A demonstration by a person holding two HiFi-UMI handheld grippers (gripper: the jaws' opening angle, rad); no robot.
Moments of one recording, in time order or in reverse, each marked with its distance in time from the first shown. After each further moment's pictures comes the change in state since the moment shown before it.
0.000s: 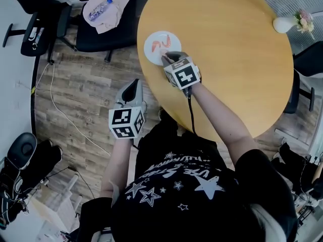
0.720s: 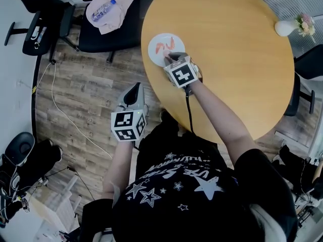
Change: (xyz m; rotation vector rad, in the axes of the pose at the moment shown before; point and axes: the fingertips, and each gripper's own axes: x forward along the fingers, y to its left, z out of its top) left arm -0.008 0.006 -0.007 -0.014 0.008 0.015; right arm 0.014 -0.004 -0.003 -0.048 0.072 -0.044
